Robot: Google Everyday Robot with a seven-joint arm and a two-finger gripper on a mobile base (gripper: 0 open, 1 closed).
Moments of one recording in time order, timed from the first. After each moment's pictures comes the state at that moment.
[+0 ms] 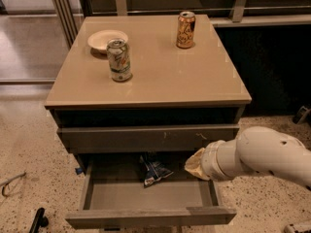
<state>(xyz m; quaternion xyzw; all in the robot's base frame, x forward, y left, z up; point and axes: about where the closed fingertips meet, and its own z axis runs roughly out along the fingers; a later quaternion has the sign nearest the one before) 0.446 -0.115 0.660 -0.54 0.79 0.09 0.28</state>
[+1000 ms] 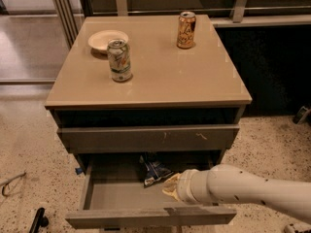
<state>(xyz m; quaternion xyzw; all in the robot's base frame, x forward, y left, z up) 0.435 -0.049 0.539 -0.55 0.76 0.15 0.31</state>
